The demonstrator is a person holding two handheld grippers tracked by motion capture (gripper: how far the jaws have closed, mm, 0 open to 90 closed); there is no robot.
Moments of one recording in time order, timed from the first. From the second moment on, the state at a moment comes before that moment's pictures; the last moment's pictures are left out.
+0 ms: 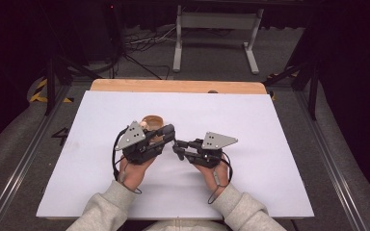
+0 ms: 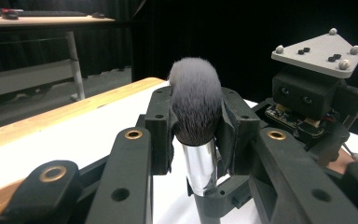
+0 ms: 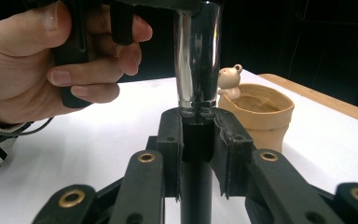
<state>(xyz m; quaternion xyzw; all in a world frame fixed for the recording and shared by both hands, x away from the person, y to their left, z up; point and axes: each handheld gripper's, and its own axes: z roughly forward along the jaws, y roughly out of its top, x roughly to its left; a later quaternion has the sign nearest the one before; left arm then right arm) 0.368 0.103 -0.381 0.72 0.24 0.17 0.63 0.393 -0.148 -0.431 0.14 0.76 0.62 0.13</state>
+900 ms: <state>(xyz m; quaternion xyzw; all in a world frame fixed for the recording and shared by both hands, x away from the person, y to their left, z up) 0.368 0.122 -0.364 0.71 0.25 0.20 0.63 0.398 -0.178 -0.418 0.22 0.72 0.63 0.19</state>
